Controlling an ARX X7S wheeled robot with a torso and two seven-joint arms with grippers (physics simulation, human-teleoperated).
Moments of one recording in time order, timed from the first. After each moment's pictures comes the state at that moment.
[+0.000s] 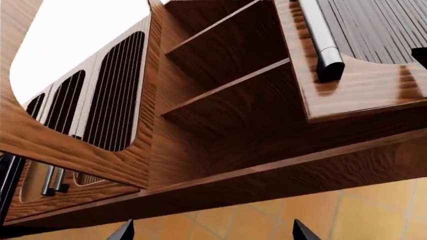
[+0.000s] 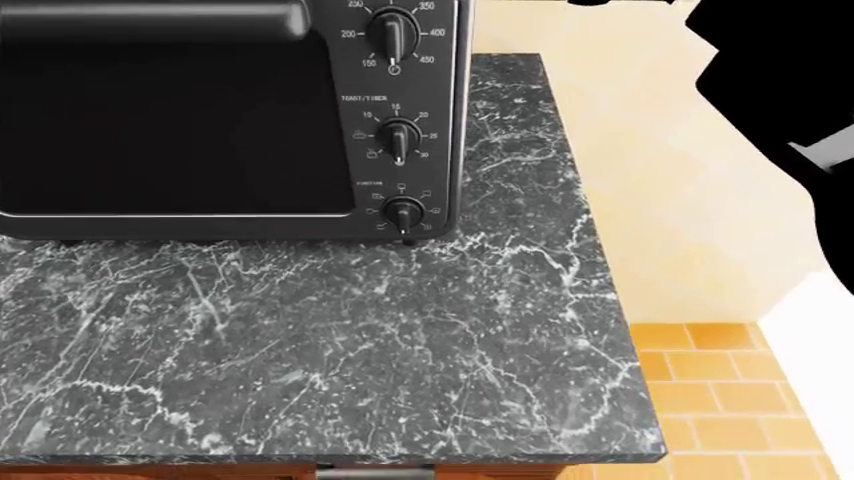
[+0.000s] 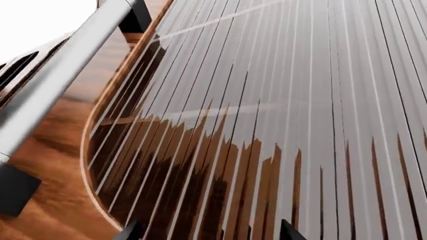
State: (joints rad) left arm 0.79 -0.38 -1.00 1.05 -0.58 0.41 -0.49; right arm 2.17 0.02 -1.45 0.67 1.25 -0.41 0.39
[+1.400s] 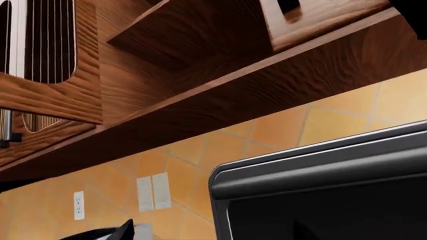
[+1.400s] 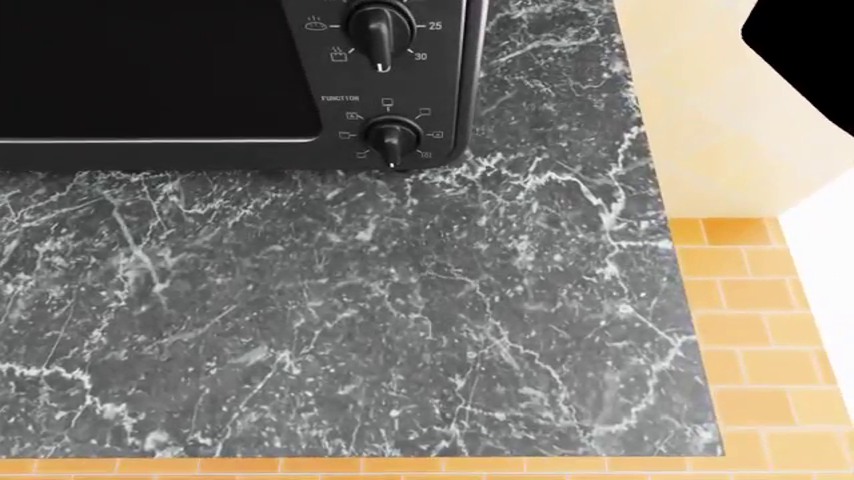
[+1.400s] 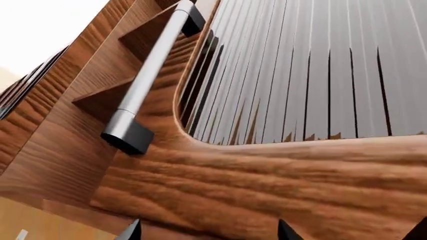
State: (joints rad) left arm 0.79 -0.36 -0.98 1.05 -0.59 0.41 -0.47; right arm 2.28 0.01 -1.45 0.58 1.17 -0.52 0.37
